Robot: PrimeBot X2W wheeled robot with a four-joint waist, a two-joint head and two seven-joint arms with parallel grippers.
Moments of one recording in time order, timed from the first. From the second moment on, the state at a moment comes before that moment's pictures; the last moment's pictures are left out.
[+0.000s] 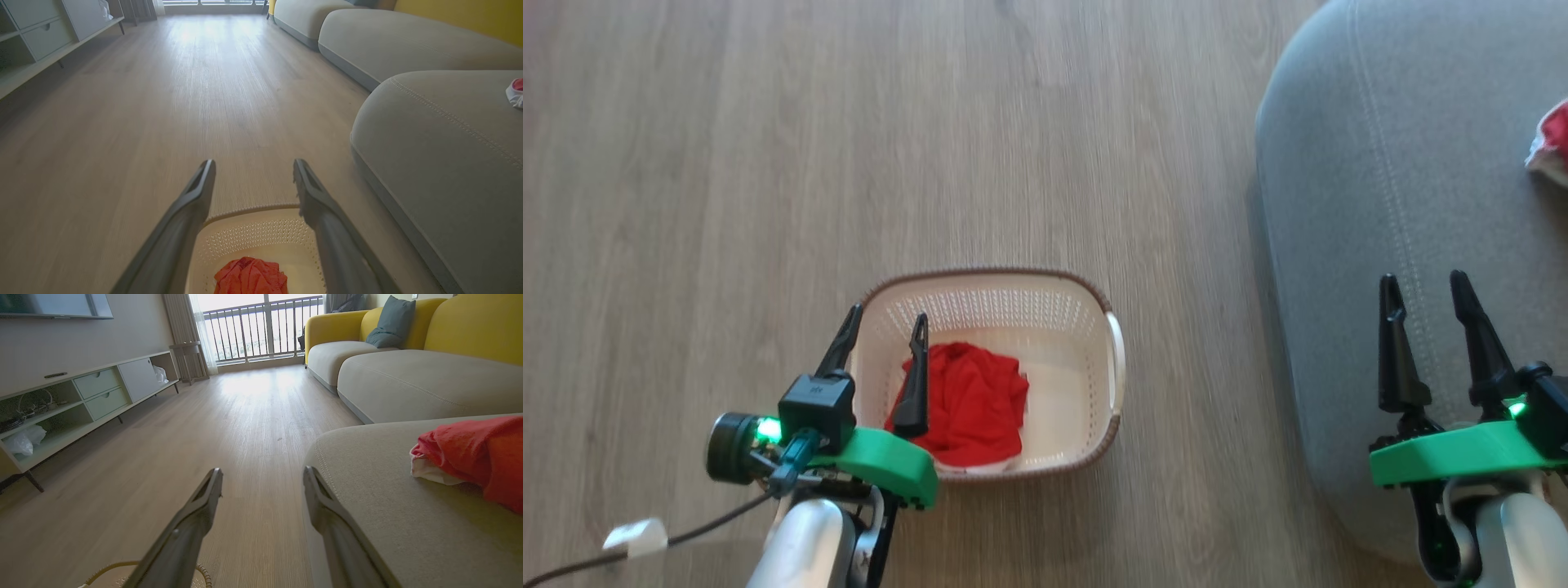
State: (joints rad) left arm -0.13 0.05 -0.26 0.19 -0.14 0.14 -0.26; right arm -0.03 -0.09 -0.09 0.04 0.24 0.13 -0.25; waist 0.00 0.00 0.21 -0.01
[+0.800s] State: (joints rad) left arm -0.73 0.11 -0.37 0.96 0.02 -0.03 -0.26; right arm -0.22 -0.06 -0.07 -0.03 0.22 0.13 -0.25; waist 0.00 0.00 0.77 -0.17
